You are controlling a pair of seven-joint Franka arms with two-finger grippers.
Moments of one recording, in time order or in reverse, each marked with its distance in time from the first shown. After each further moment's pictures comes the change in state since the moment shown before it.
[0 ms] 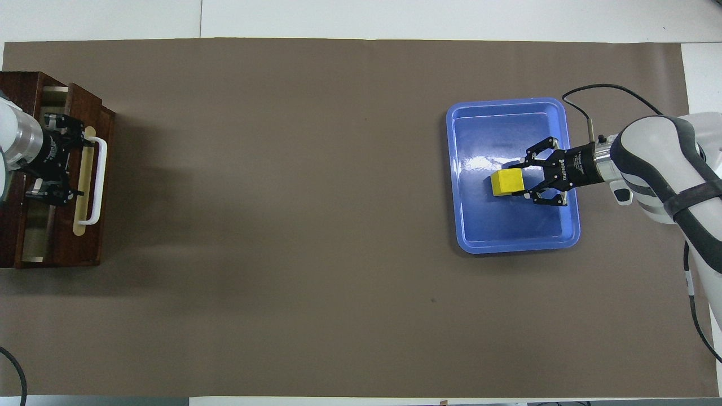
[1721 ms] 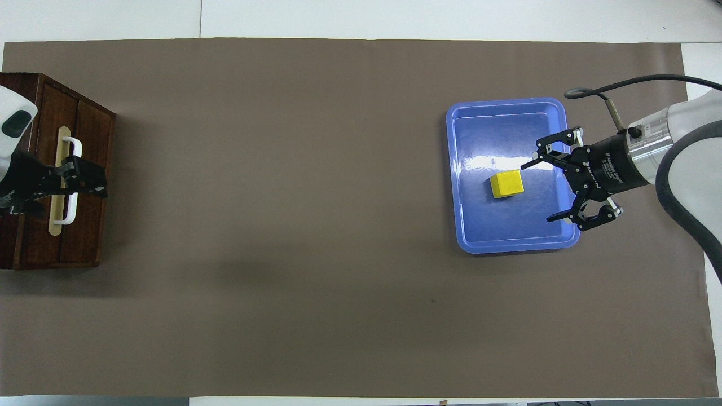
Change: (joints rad) left arm -0.100 -0.197 -0.063 0.090 -0.071 -0.402 1.135; right arm 0.156 -0.403 0.027 0.106 -0.440 -0.312 -0.122
